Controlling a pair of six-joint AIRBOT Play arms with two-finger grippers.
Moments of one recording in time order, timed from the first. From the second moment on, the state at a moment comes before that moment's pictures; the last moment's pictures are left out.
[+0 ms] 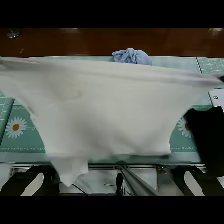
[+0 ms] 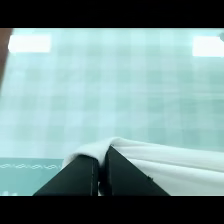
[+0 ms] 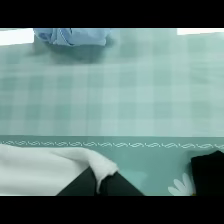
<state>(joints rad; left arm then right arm) 0.02 -0.89 1.43 1.60 -1.26 -1.58 -0.20 -0.77 1.34 -1.27 1.42 1.53</state>
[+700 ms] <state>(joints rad) 0.02 -1.54 1.40 1.34 -0.85 -1.74 -0.20 -1.65 1.52 -0.93 0.99 1.46</state>
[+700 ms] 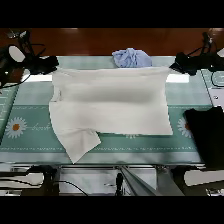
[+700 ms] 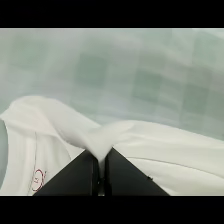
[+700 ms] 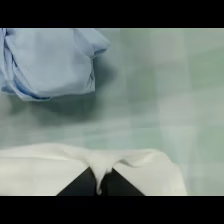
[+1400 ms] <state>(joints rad) 0.09 -1.59 1.31 1.29 -1.21 -1.49 -0.26 -1.72 1.50 -1.04 1.30 1.40</state>
